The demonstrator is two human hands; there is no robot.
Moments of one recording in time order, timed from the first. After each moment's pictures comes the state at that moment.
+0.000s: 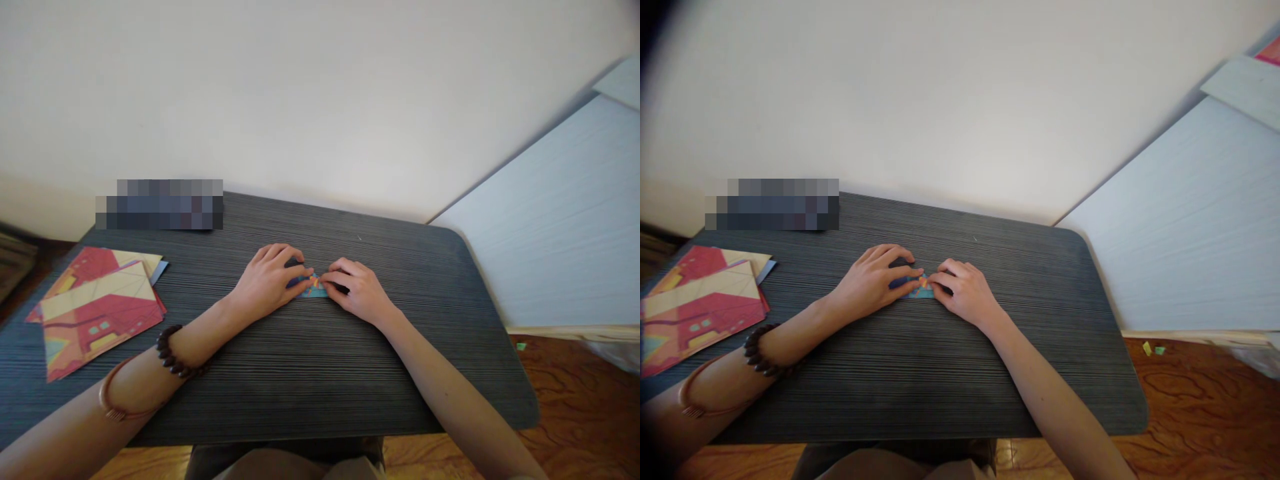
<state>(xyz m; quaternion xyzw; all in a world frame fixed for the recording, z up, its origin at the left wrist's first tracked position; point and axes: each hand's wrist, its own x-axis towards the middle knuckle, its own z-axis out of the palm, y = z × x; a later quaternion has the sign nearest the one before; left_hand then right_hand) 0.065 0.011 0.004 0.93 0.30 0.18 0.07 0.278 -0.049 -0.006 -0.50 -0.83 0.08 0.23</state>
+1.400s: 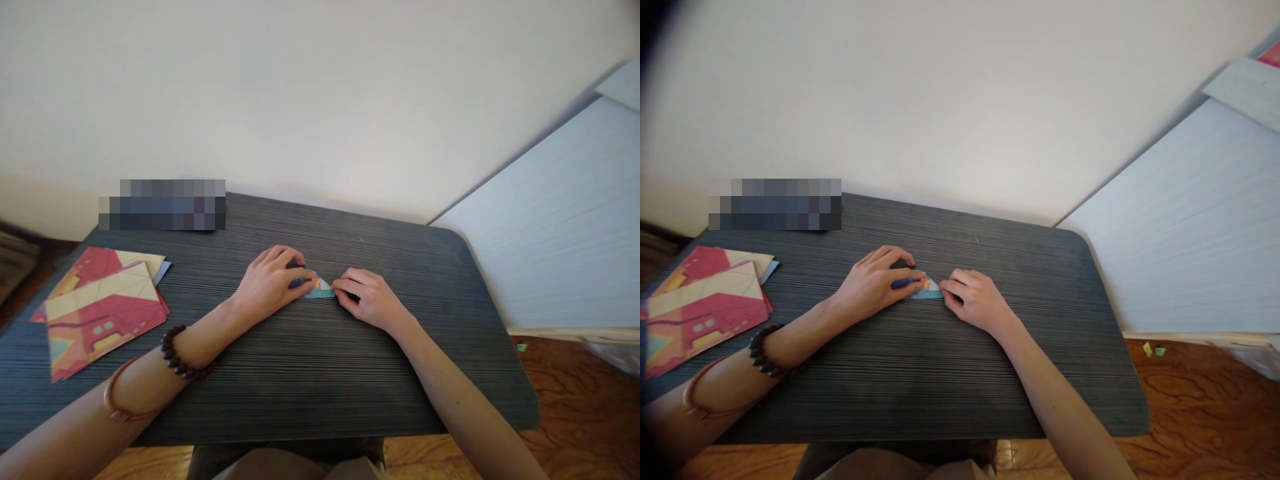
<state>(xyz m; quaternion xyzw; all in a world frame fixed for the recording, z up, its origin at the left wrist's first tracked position) 0.064 0.009 0.001 0.92 0.31 0.21 0.08 0.291 -0.061 -0.002 -0.47 -0.85 0.07 0.21</state>
